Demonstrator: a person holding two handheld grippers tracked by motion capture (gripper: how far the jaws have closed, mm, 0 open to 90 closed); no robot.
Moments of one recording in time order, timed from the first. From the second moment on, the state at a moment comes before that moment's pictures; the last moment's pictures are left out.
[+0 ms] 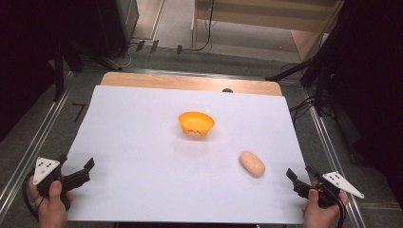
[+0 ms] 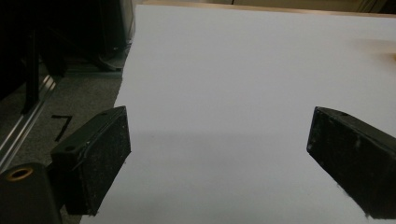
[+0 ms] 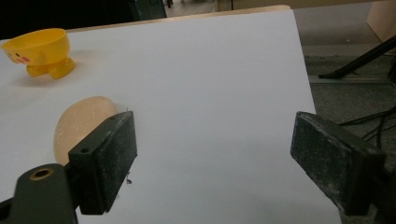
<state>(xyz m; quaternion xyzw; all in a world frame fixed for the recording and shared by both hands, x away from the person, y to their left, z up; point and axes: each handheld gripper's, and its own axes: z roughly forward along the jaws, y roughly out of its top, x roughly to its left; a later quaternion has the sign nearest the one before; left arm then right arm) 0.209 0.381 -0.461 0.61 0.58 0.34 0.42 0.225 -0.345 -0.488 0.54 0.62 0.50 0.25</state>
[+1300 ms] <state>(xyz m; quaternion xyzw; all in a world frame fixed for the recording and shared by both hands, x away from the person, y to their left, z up) 0.209 0.381 -0.461 0.61 0.58 0.34 0.41 0.264 -0.315 -0.456 0.44 0.83 0.30 0.16</state>
